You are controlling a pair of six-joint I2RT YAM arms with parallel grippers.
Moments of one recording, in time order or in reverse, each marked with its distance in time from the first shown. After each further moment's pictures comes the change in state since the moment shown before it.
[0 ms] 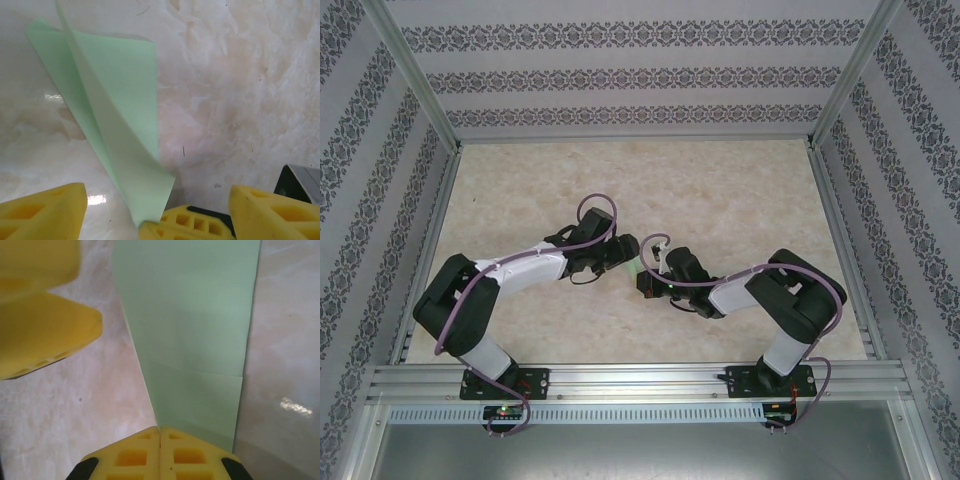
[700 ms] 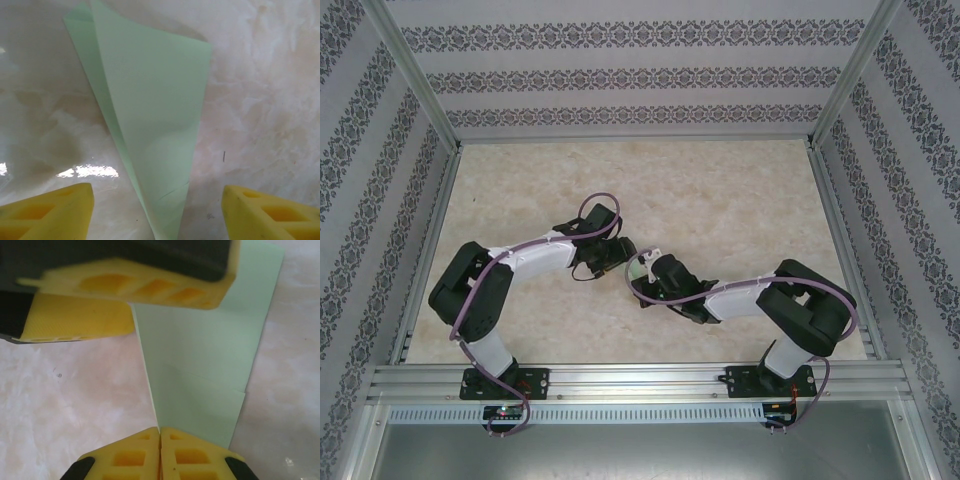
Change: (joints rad) left arm 0.015 0.099 0.105 -0.197 0.008 -0.046; right arm 0.132 -0.075 0.041 -0.178 0.235 -0.242
